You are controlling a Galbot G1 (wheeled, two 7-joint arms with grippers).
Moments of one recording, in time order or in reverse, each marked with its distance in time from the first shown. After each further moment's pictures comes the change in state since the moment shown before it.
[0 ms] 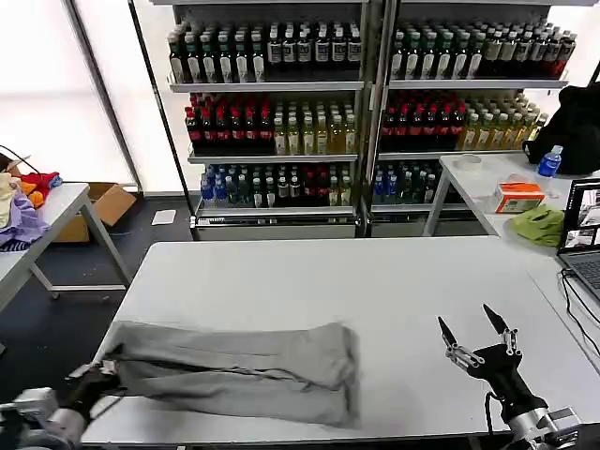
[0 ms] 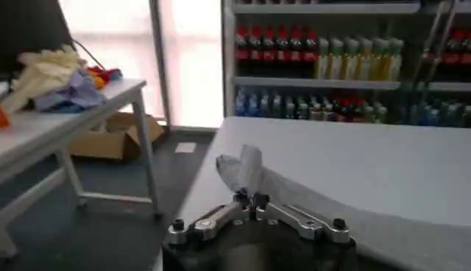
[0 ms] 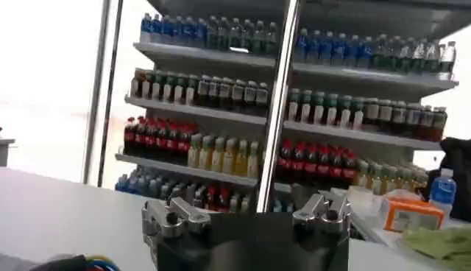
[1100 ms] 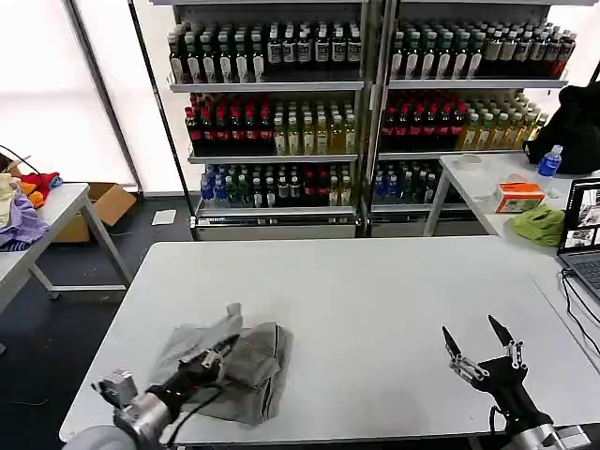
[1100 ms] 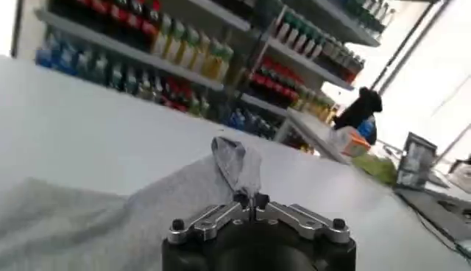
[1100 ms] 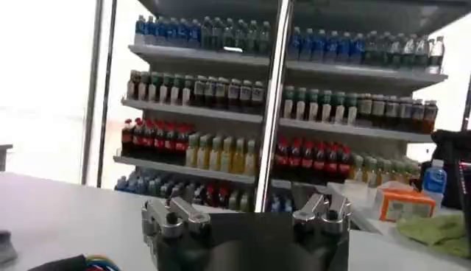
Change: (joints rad) left arm -0.134 0.040 0.428 -0.010 -0.322 -0.023 0.119; right arm -0.073 0.040 0.024 0.021 0.011 0.038 -0.005
